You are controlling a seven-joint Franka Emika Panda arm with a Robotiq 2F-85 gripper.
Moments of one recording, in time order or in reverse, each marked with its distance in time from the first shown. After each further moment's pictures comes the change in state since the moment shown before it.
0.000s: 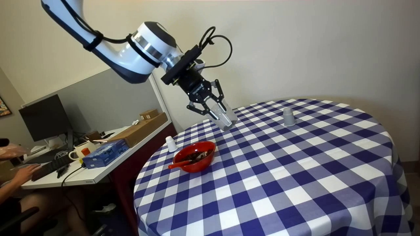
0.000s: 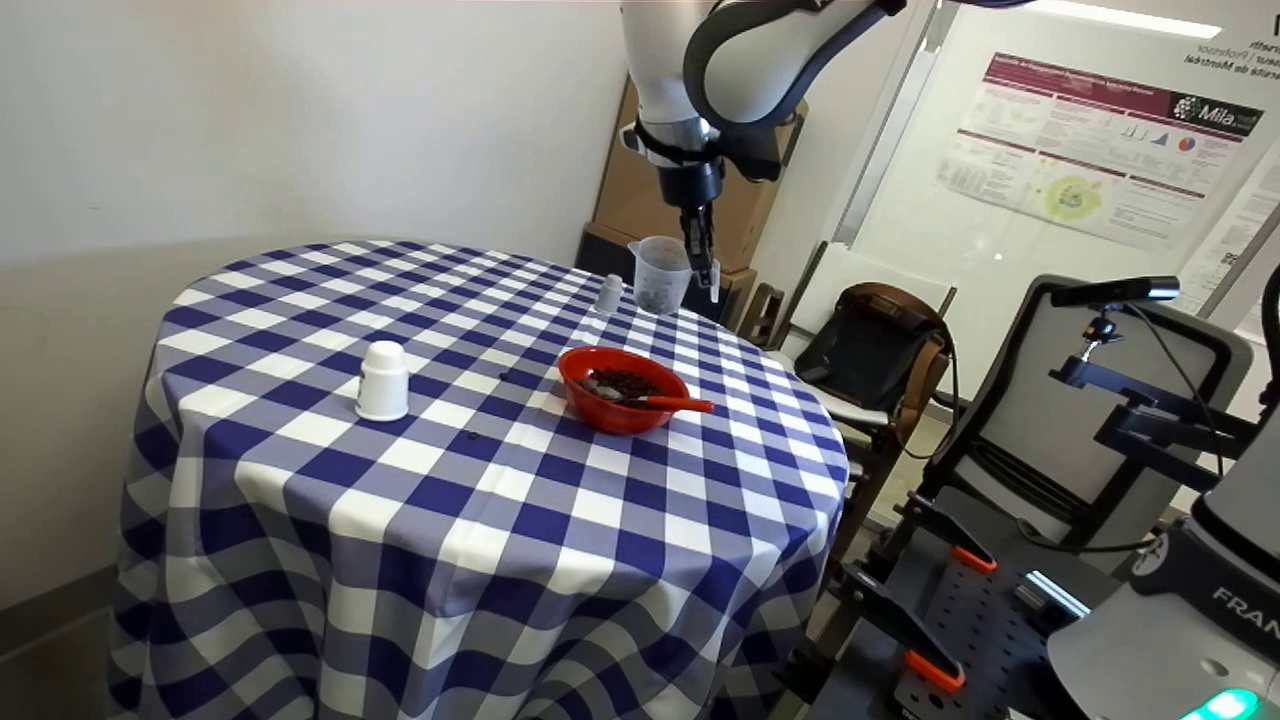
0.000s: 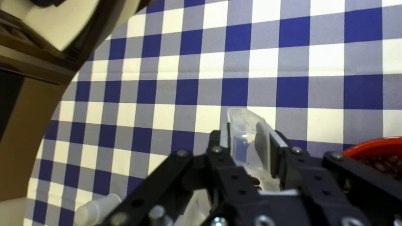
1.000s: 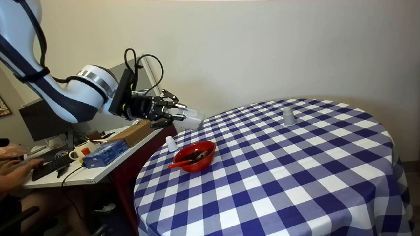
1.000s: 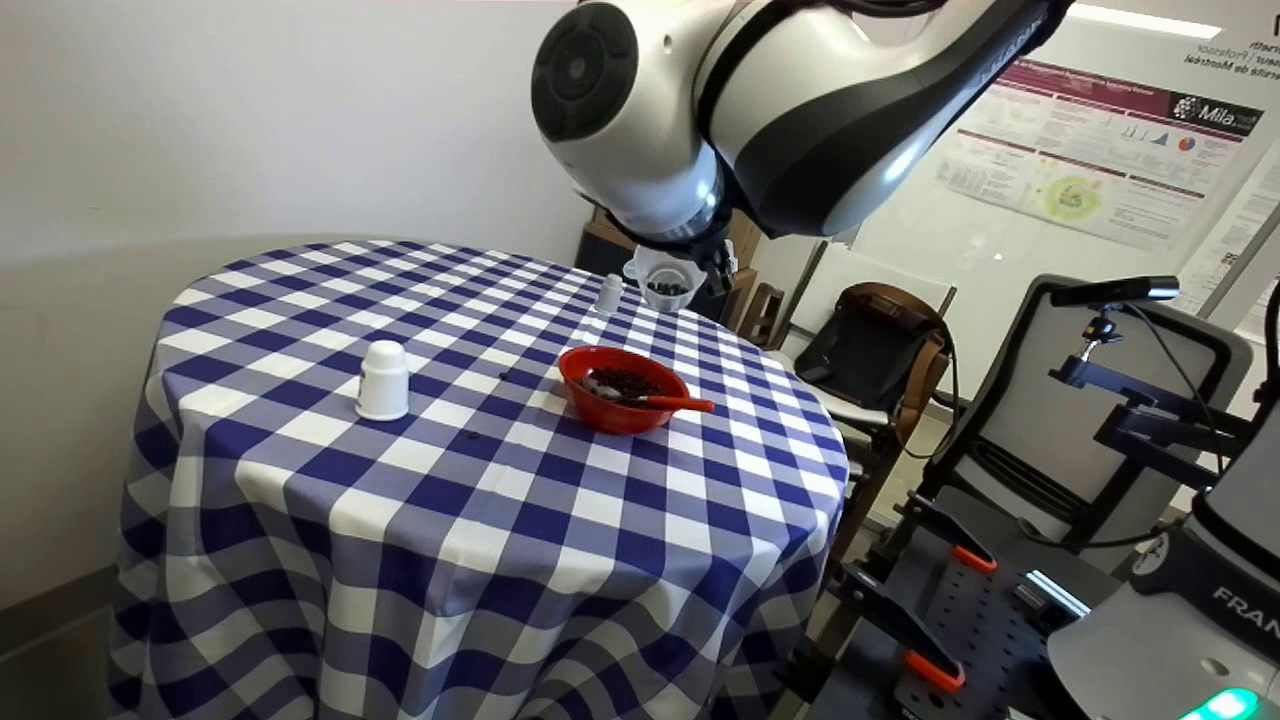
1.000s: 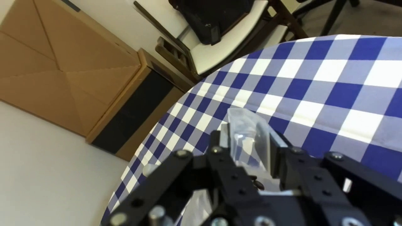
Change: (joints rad) arm 0.192 -0.051 0.229 -0.256 -0.525 -0.390 0.428
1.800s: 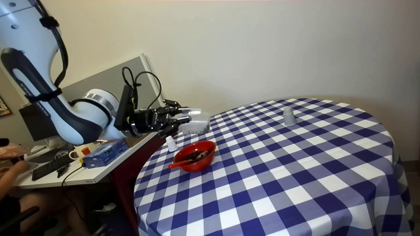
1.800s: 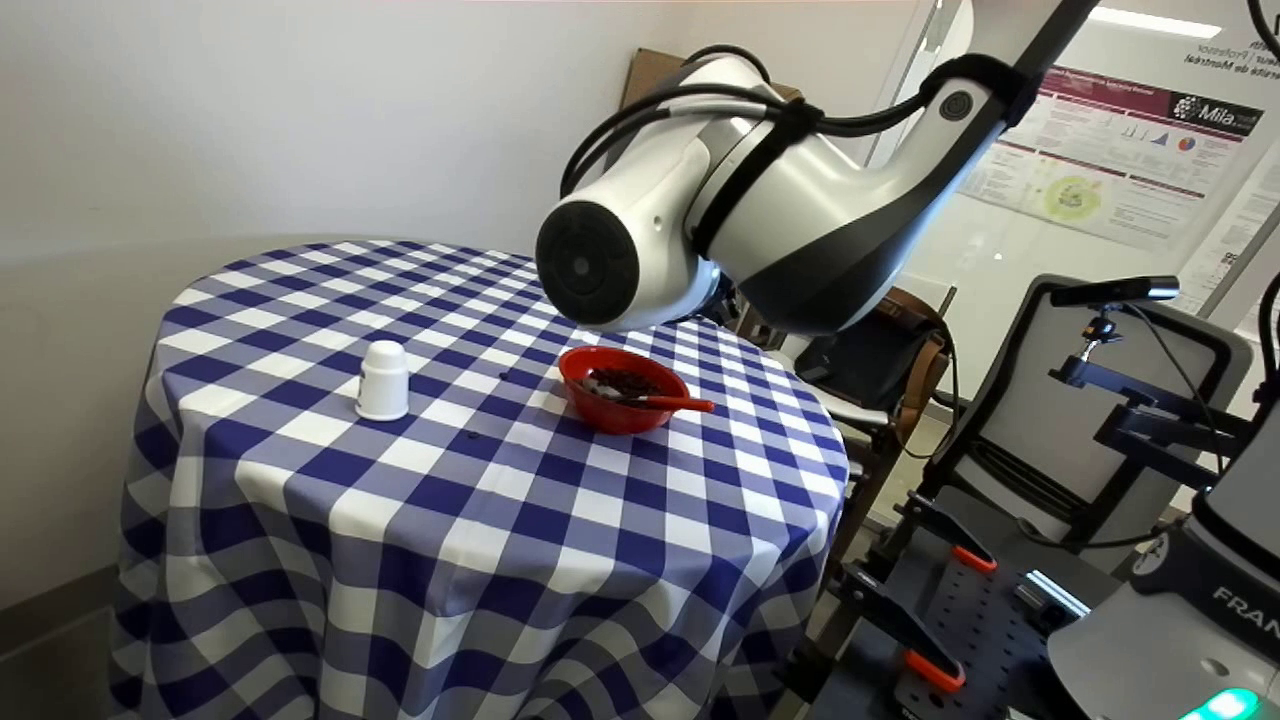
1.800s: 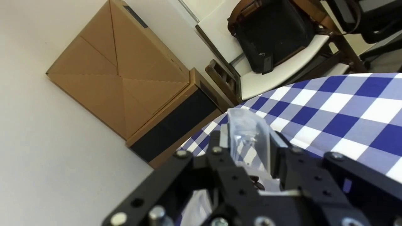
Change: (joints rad) arm 0.008 0.144 0.031 -0.018 -0.197 -0.187 0.061
